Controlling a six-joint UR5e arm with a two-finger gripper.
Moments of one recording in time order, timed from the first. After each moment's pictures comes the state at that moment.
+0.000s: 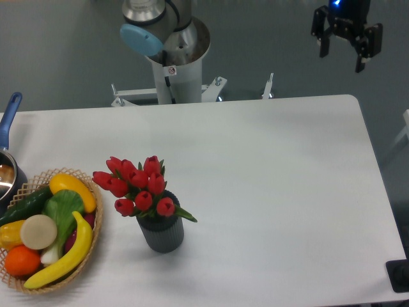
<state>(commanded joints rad) 3.12 -1.50 -1.74 -1.22 1.31 1.96</state>
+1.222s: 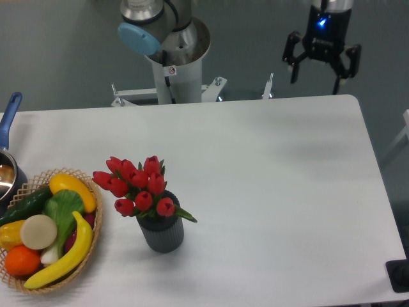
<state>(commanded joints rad) 2.98 -1.49 -1.87 -1.13 1.15 1.44</state>
